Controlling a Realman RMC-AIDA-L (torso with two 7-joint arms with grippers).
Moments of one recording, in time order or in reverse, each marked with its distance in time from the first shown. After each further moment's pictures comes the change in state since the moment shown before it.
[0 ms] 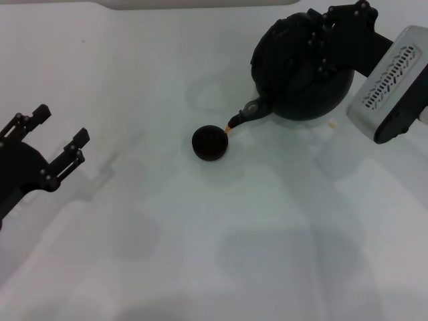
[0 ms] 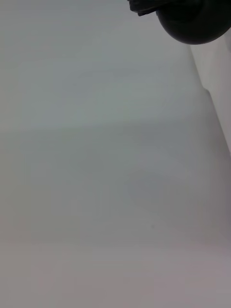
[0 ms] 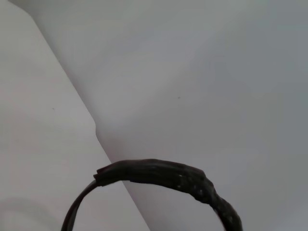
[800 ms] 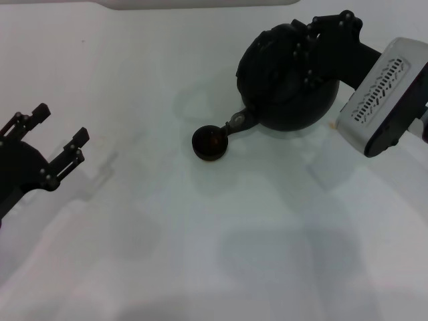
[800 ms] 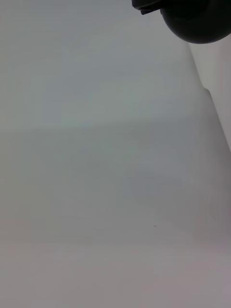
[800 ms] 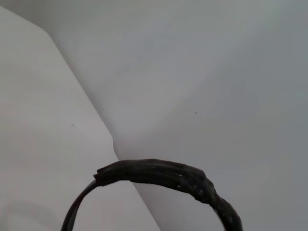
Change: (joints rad) left arm -0.002 0.001 -0.001 -0.001 -0.001 0.000 0.008; right arm -0.016 0.005 -0.044 -0.018 0.005 -0.007 0.005
